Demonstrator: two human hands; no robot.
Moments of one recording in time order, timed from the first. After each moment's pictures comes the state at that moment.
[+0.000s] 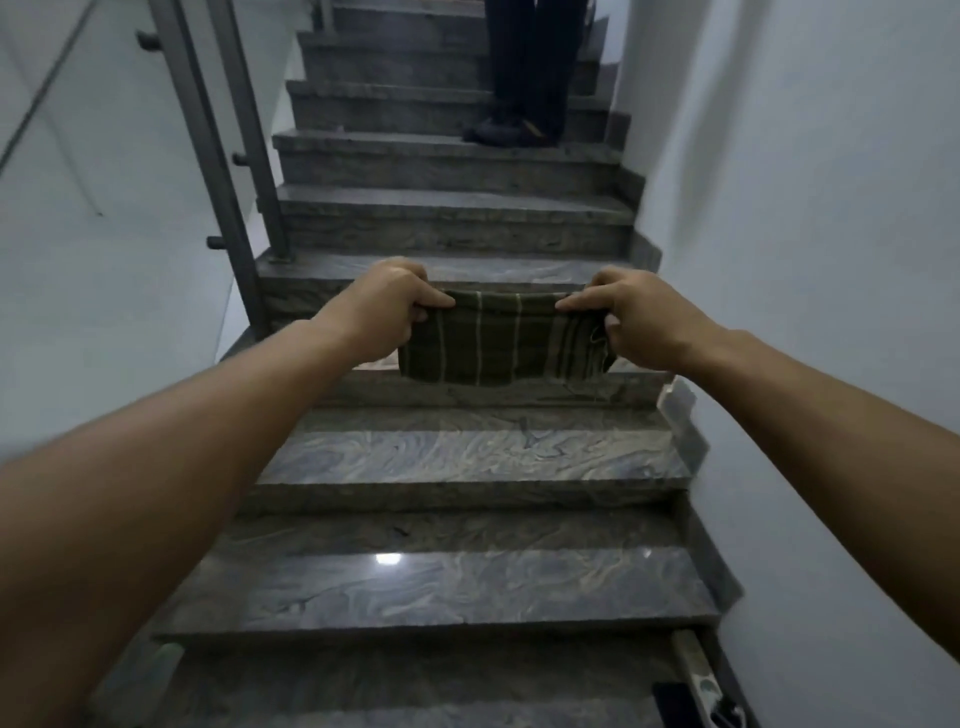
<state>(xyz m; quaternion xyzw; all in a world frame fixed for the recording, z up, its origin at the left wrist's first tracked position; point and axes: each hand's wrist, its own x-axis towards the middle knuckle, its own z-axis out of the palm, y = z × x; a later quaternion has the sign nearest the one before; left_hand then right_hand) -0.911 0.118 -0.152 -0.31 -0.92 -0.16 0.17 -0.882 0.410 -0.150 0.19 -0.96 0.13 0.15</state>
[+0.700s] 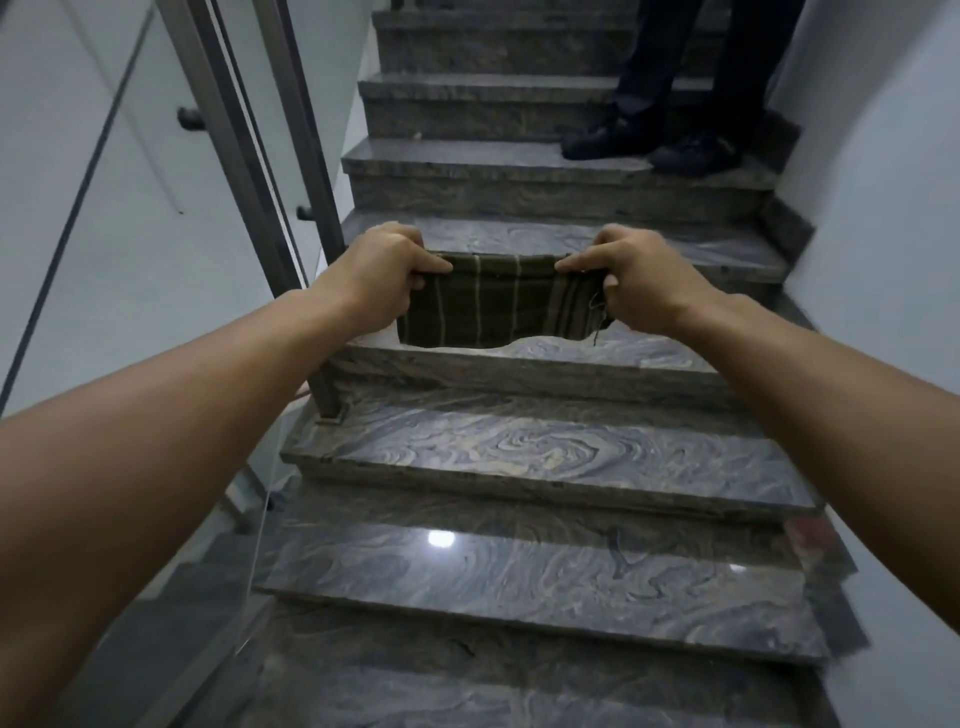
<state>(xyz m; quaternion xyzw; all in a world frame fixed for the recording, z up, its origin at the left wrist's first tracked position) -1.233 0.015 0.005 -0.21 -0.95 -0.14 0.16 -1.251 0.304 0.002 0.24 -0.95 0.18 0.12</state>
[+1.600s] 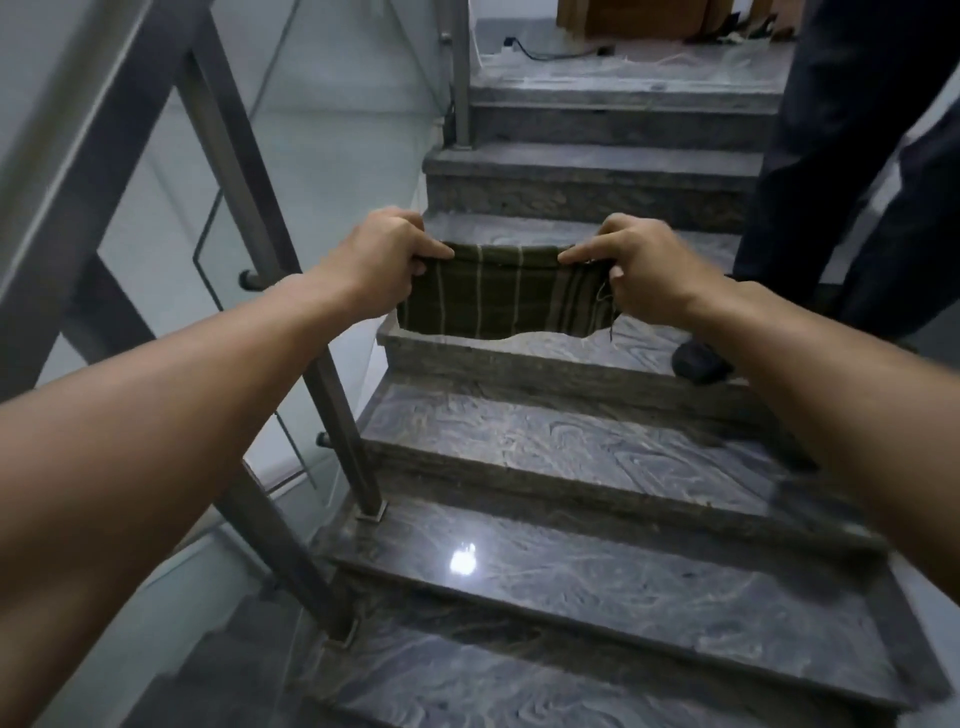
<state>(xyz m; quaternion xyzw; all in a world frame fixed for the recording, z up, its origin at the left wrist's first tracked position) -1.646 -0.046 0.320 -0.15 -0.96 -0.12 0.20 -1.692 0.239 0.313 0.29 -0.93 0.19 0.12</state>
